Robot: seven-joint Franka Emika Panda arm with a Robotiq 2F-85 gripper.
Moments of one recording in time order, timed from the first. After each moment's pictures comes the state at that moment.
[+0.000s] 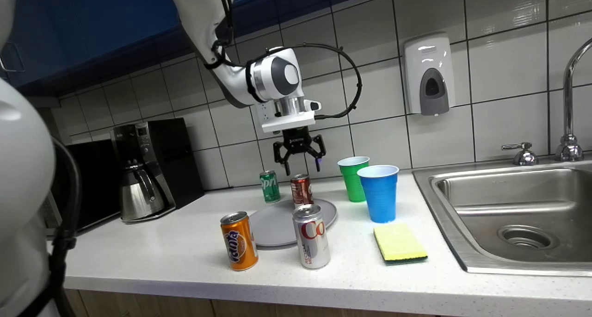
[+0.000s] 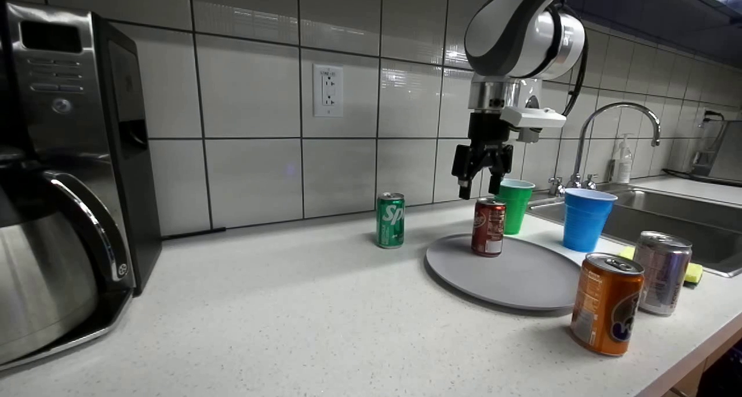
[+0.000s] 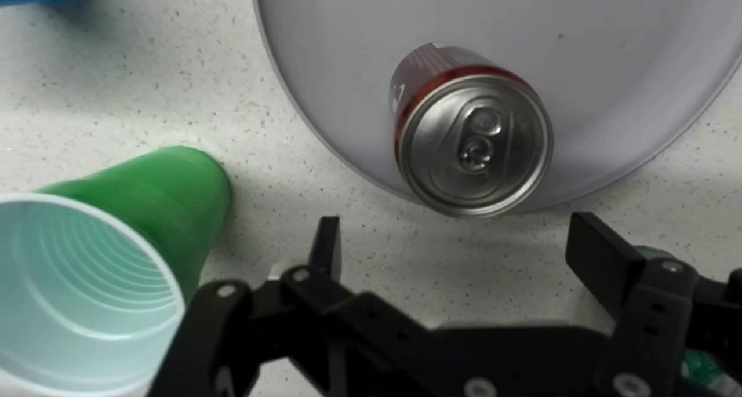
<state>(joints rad) -0.04 0.33 -0.01 -1.95 0.01 2.33 -0.24</state>
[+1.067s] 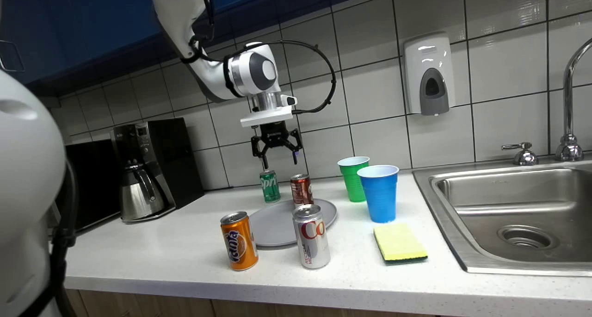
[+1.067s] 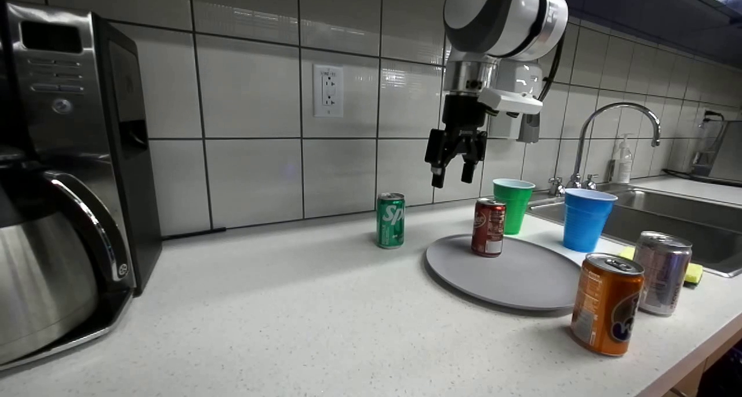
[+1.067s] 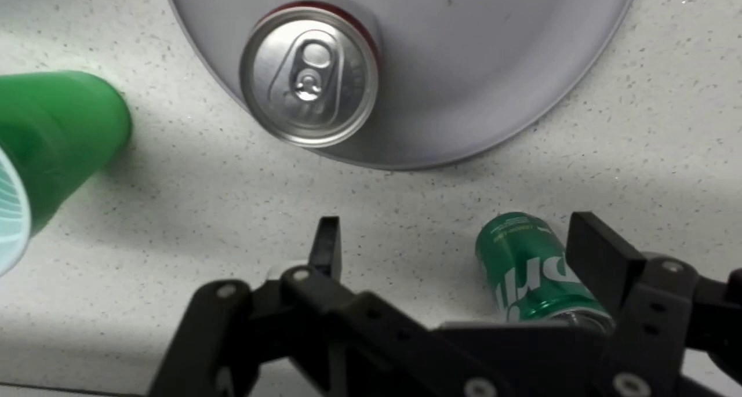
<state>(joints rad) 0.02 0.29 0.04 -1.95 0.00 2.33 -0.24</state>
